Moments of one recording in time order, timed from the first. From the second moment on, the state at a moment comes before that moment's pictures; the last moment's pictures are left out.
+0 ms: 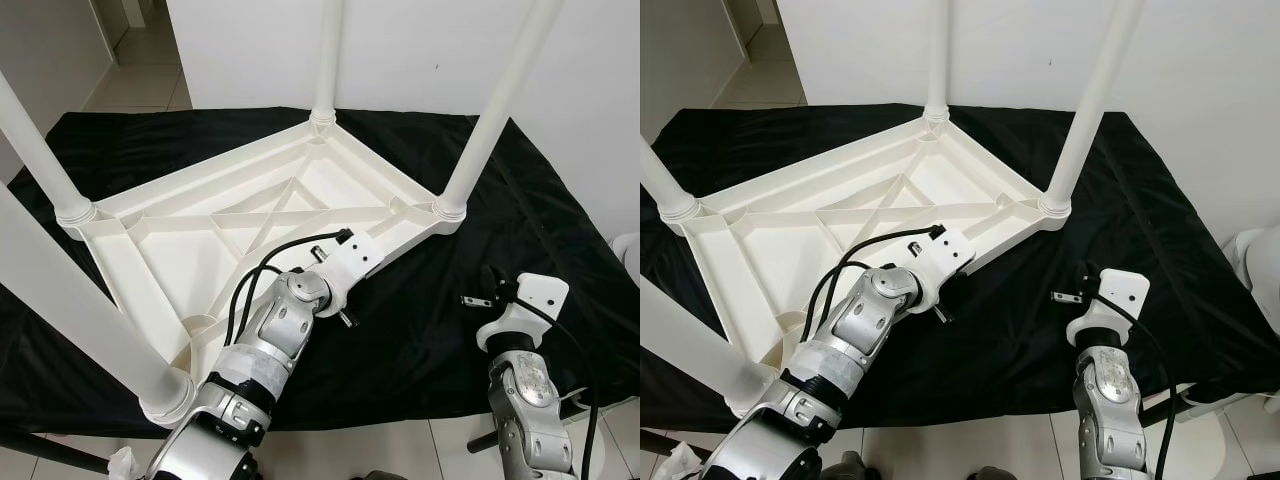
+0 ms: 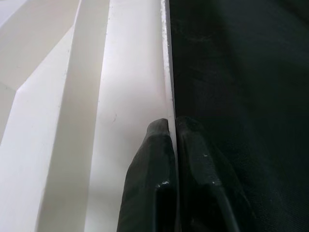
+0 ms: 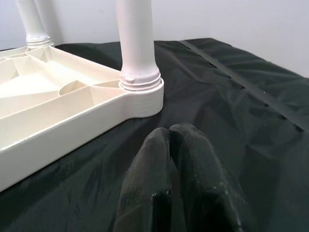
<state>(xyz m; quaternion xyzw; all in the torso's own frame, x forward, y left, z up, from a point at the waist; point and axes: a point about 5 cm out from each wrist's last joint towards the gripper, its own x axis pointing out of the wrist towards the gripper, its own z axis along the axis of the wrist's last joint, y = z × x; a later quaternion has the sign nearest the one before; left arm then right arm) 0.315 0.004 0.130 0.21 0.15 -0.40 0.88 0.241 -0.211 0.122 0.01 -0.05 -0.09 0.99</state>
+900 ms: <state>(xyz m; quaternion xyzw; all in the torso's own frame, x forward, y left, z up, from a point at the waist) 0.283 0.056 0.155 0.22 0.05 -0.46 0.86 0.242 -0.204 0.122 0.01 -0.06 -0.08 1.00</state>
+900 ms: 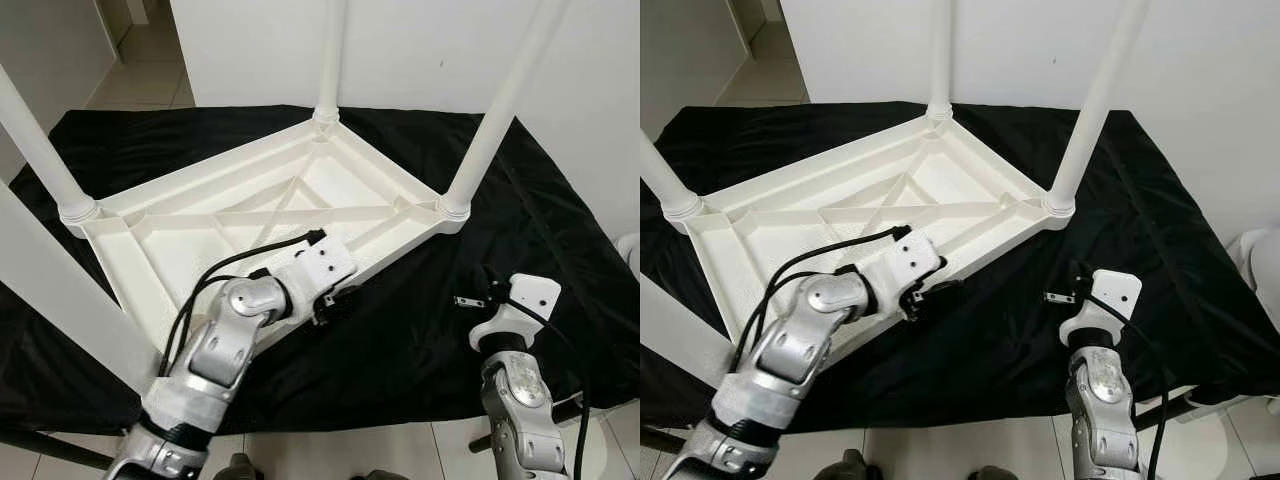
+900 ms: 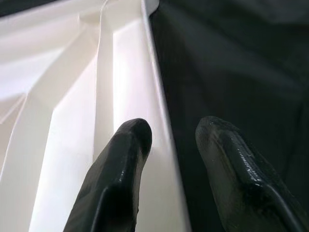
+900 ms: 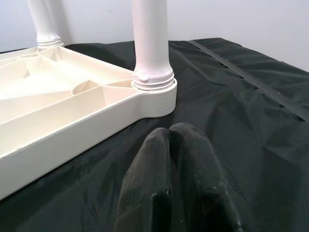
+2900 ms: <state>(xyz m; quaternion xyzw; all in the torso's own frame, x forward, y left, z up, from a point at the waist) 0.303 0.023 0.131 0.26 0.16 -0.44 0.85 0.245 -0.202 0.122 0.01 -0.06 -0.08 0.99</state>
